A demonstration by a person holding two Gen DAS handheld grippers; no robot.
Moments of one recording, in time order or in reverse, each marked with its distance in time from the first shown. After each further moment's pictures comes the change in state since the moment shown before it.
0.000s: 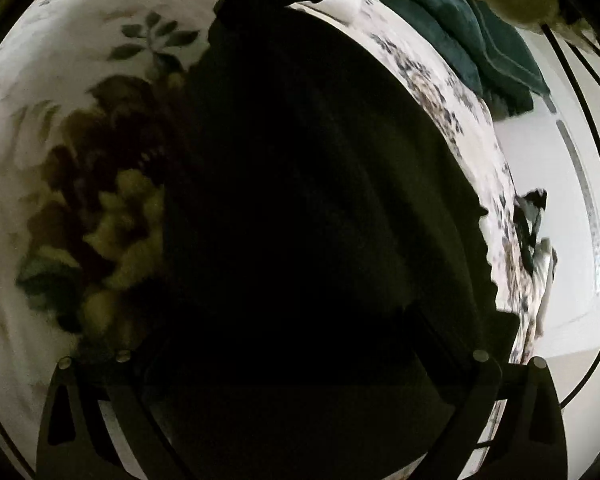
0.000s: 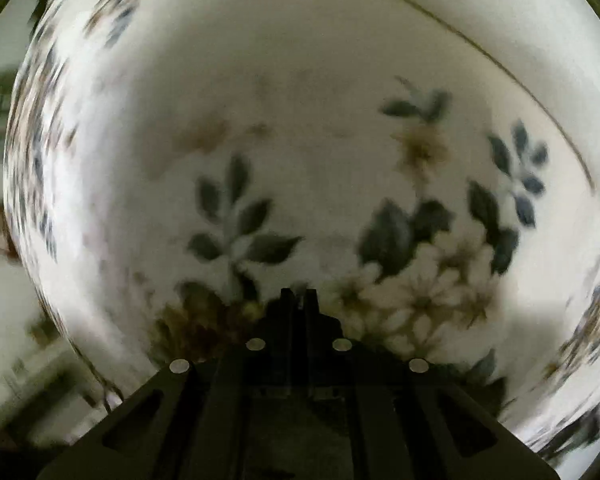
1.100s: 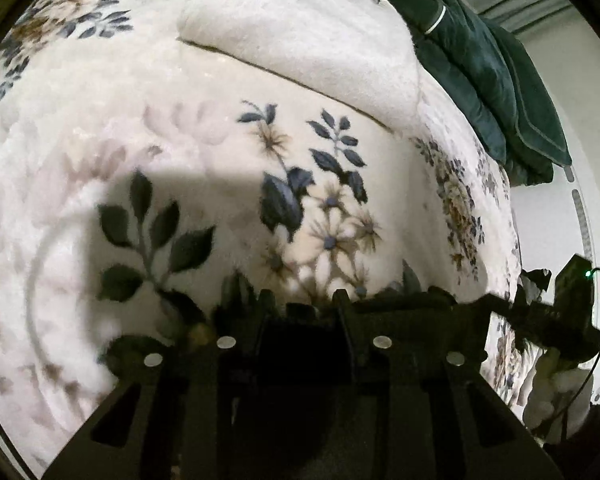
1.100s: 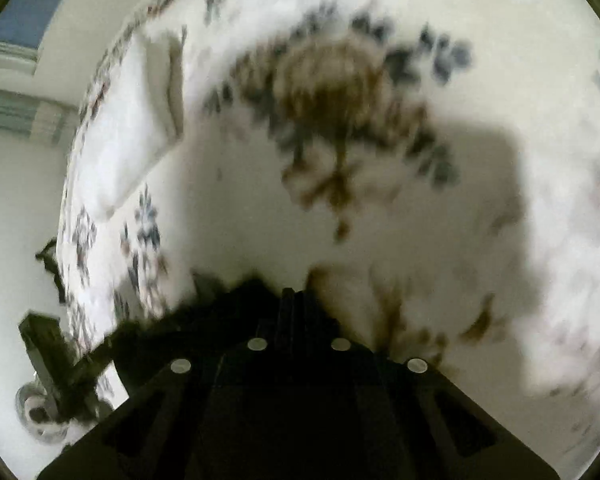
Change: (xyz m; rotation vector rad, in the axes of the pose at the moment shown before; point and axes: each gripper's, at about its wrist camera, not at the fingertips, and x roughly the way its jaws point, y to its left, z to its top) left arm -0.004 0.035 0.144 -0.105 -0.069 0.008; right arm -0.038 -0.277 -0.257 0.687 -0.668 0.239
